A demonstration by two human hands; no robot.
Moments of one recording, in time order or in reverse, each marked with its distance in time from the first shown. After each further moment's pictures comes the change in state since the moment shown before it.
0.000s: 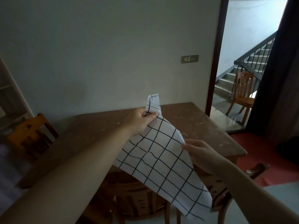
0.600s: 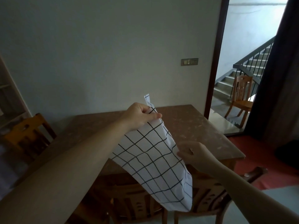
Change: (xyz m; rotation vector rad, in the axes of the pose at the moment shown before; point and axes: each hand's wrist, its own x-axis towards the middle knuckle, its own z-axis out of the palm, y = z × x) left_hand 0.010 0.019 -0.014 0.051 -0.064 0.026; right_hand 0.013 0.011 -0.008 -0.610 0.167 -0.263
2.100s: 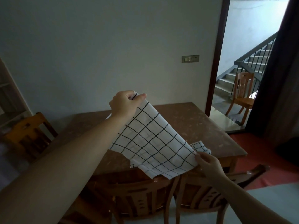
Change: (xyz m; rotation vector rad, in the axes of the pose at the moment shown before) left_hand 0.022 -0.024 -0.022 0.158 0.534 0.171; right_hand -0.016 0.076 0.034 0.506 0.289 0.433
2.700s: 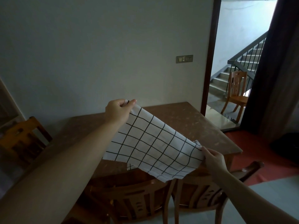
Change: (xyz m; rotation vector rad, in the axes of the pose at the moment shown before) left_hand -0.009 -0.013 0.008 -0.039 -0.021 -0.167; right_hand 0.011 -0.012 -0.015 0.122 0.232 0.088
